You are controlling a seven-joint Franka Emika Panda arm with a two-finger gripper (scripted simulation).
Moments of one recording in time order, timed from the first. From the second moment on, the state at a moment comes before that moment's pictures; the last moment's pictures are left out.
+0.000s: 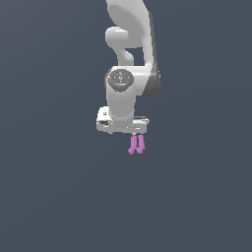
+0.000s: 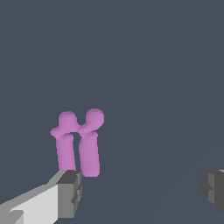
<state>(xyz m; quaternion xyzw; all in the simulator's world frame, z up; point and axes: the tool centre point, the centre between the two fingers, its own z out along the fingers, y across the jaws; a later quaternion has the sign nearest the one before) -0.025 -0.017 0.139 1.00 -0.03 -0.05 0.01</state>
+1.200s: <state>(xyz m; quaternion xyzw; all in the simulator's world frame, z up) -0.020 -0.004 0.125 1.00 -0.01 -0.03 0.01</state>
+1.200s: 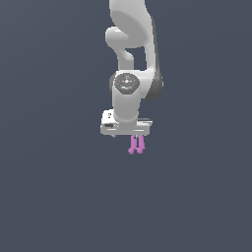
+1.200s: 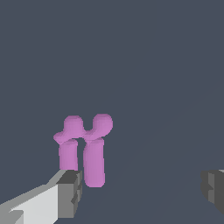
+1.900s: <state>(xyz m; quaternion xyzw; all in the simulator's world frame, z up) -0.039 0.048 0.071 1.00 0.02 0.00 0.00</state>
